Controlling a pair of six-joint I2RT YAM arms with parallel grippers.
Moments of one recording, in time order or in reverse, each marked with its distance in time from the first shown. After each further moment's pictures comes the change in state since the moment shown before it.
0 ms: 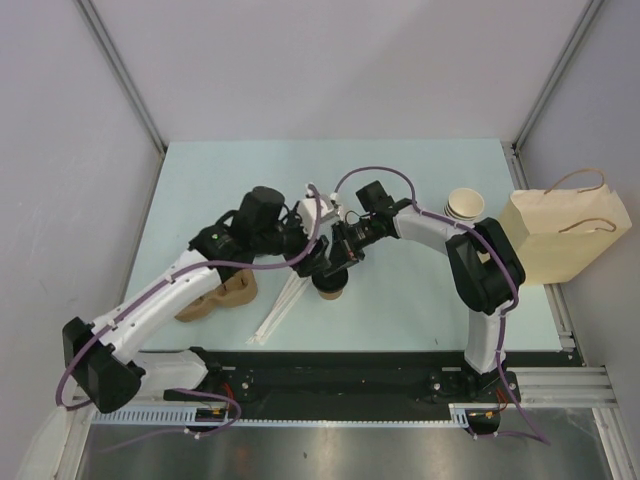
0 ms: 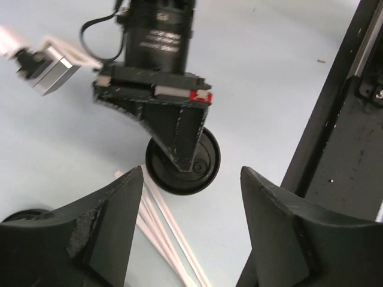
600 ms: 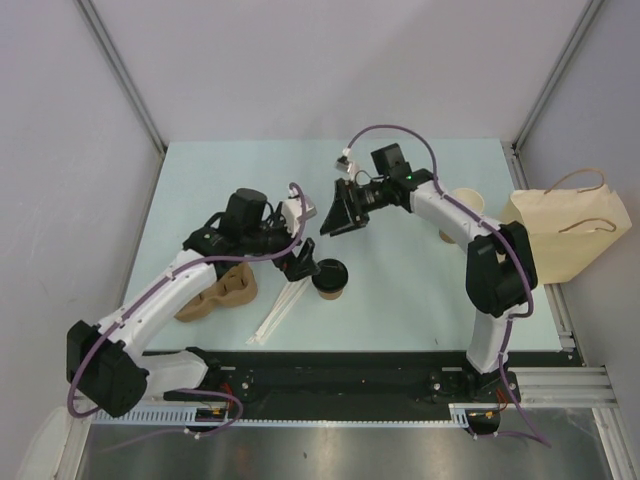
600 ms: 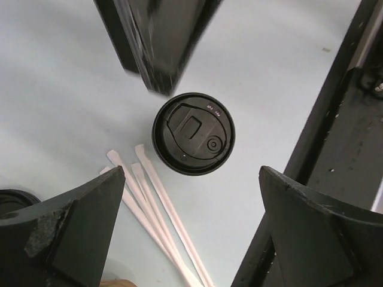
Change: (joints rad) left arm 0.230 -0.032 -0.122 0.032 0.212 0.005; right arm -0.070 -0.044 0.217 -0.060 -0.014 0.017
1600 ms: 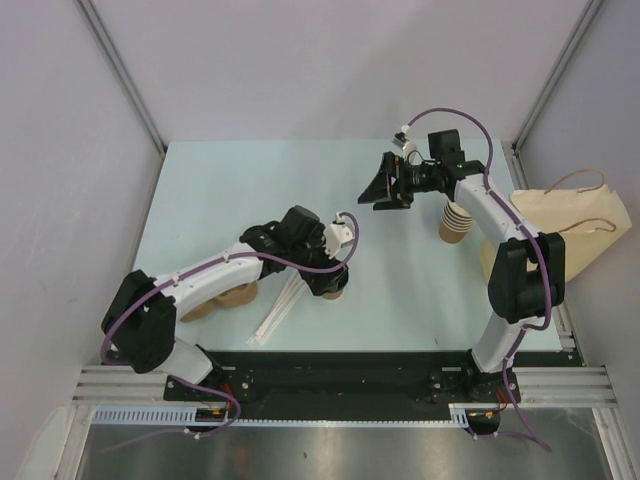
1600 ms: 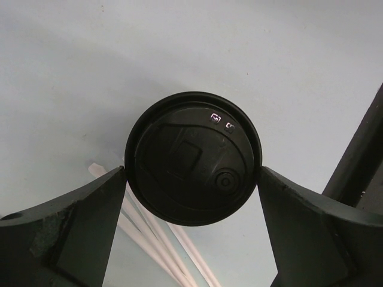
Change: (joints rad) left arm -0.217 0.291 -0.002 0.090 -0.255 0.079; right arm -0.269 -0.118 -0.025 -0.018 0.088 0.030
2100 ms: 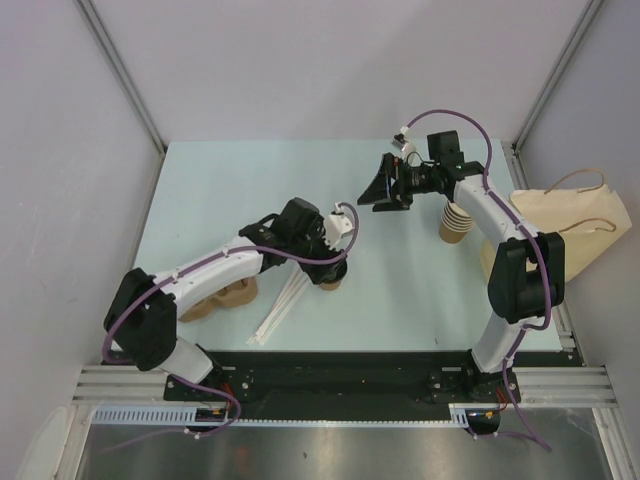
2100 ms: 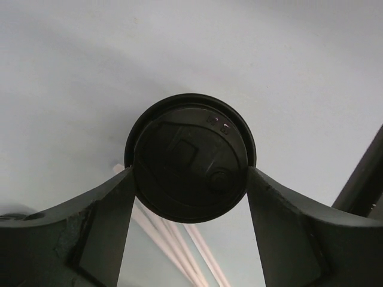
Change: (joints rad) left arm 0.013 0.017 0.039 -0.005 -0.032 -0.008; right arm 0.003 0.000 -0.011 0.005 -0.008 0.003
